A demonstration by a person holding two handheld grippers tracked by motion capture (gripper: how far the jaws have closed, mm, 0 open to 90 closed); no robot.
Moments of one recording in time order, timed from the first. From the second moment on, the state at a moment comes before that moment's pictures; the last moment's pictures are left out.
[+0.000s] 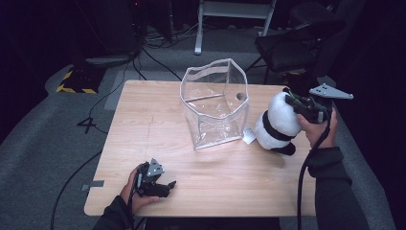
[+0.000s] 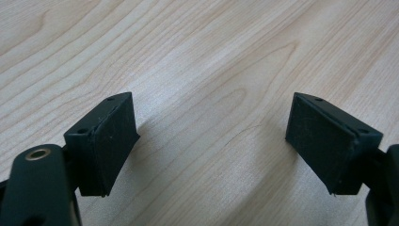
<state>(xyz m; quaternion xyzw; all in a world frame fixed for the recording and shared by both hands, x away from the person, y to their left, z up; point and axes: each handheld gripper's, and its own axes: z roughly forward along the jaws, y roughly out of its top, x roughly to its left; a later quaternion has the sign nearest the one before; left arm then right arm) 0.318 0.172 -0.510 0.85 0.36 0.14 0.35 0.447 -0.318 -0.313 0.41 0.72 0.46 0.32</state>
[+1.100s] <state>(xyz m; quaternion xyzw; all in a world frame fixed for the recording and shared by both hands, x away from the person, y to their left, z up) 0.317 0.172 -0.510 0.85 0.36 0.14 0.35 0.442 -0.312 -0.239 0.37 0.72 0.47 0.35</state>
